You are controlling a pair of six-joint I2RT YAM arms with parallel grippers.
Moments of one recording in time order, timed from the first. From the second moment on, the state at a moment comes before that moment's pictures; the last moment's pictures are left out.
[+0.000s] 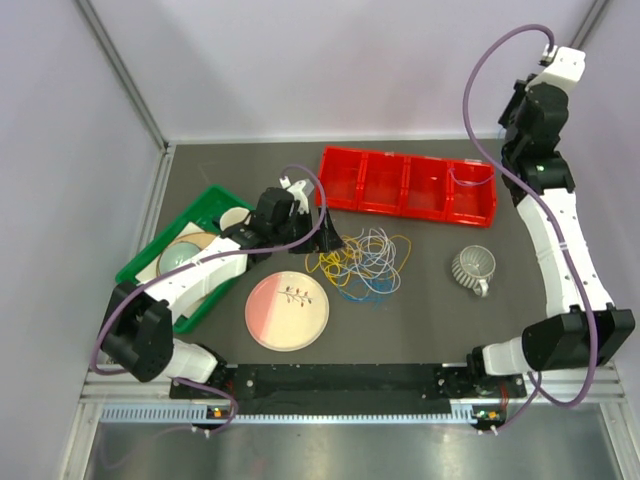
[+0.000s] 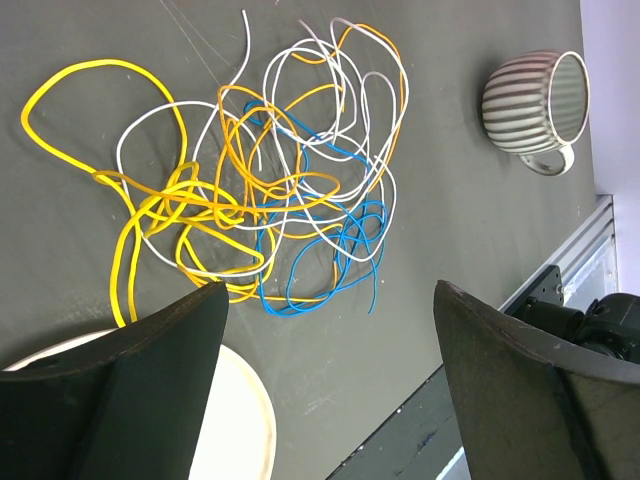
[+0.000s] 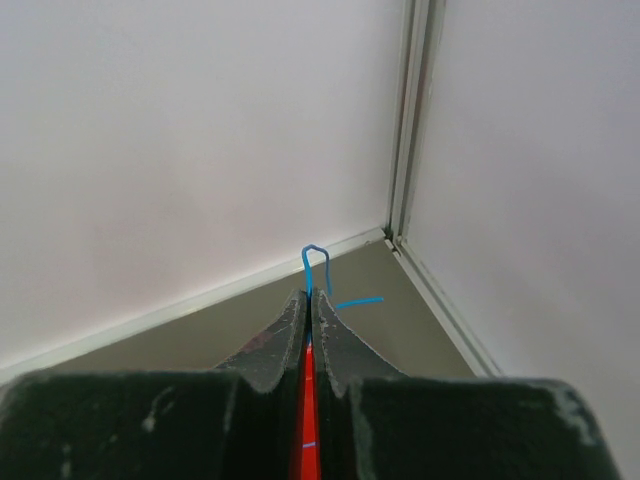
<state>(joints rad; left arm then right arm) -0.58 1.40 0.97 -0.20 0.32 -0.60 0.07 1.39 1.56 -0.17 0.46 0.08</state>
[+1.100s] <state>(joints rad) -0.58 1.40 0.95 -0.20 0.30 -0.61 0.07 1.76 1.47 -0.23 0.46 0.11</state>
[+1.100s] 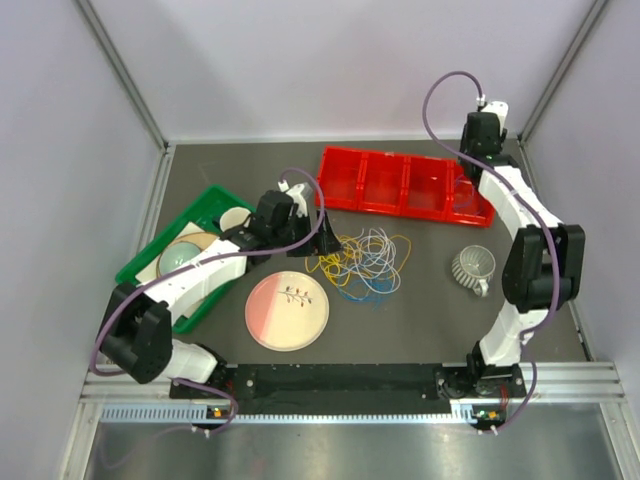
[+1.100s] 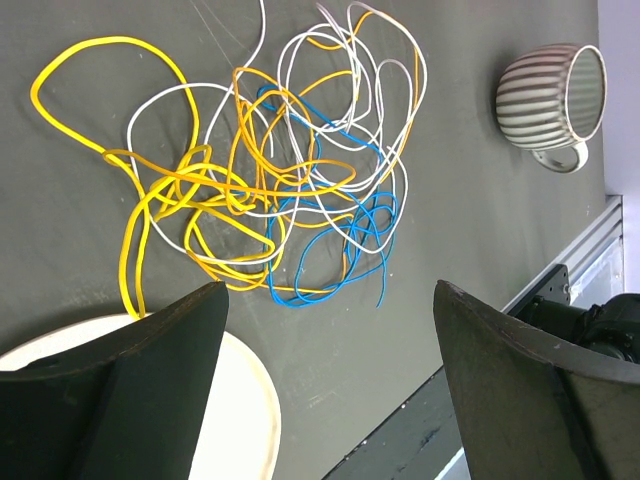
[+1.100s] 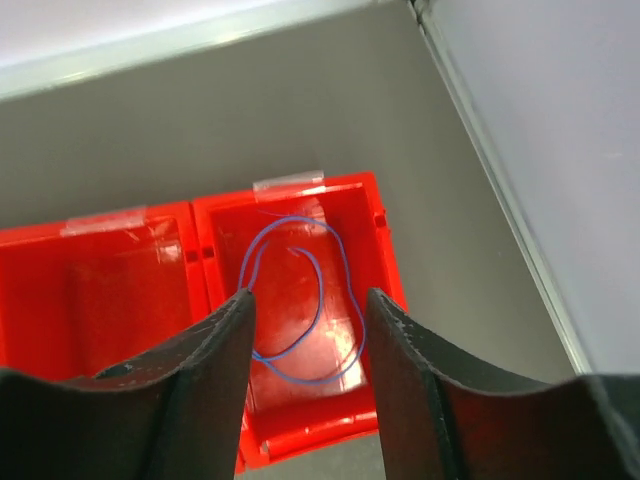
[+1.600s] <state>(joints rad) -0.58 1.38 0.94 -0.20 0.29 -0.61 0.13 1.43 1.36 -0.31 0.23 0.31</state>
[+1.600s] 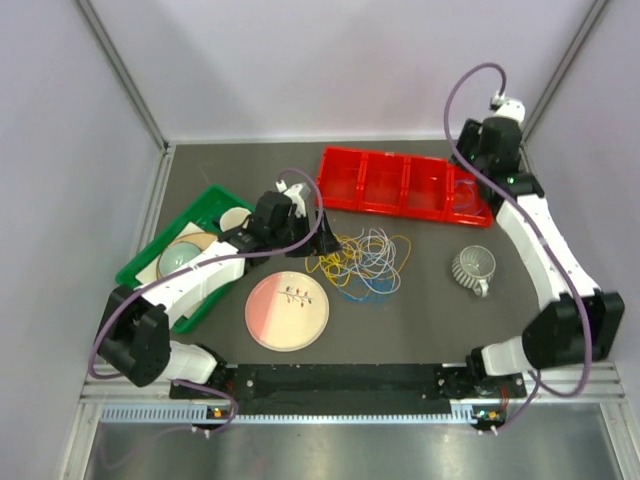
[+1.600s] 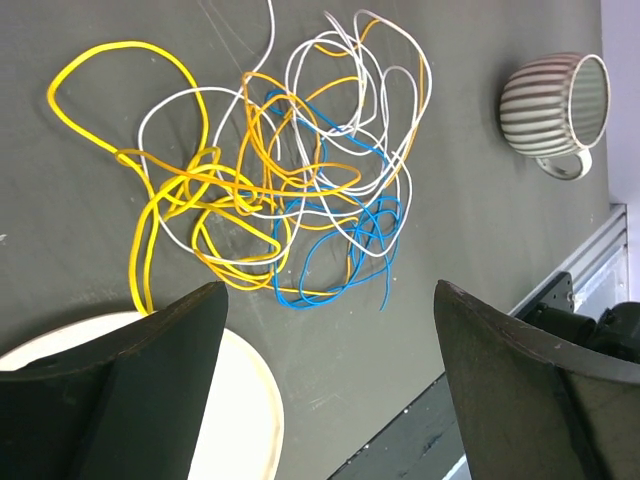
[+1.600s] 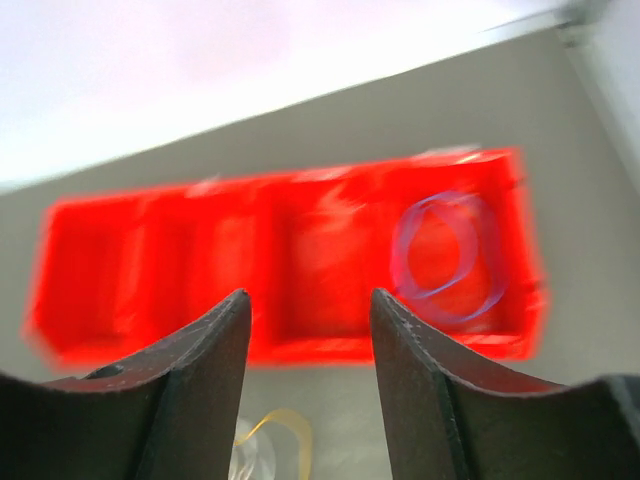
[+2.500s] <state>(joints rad) -0.66 1.73 1.05 -0.22 0.09 -0.53 0.47 1.55 0.93 -0.25 0.01 0.66</state>
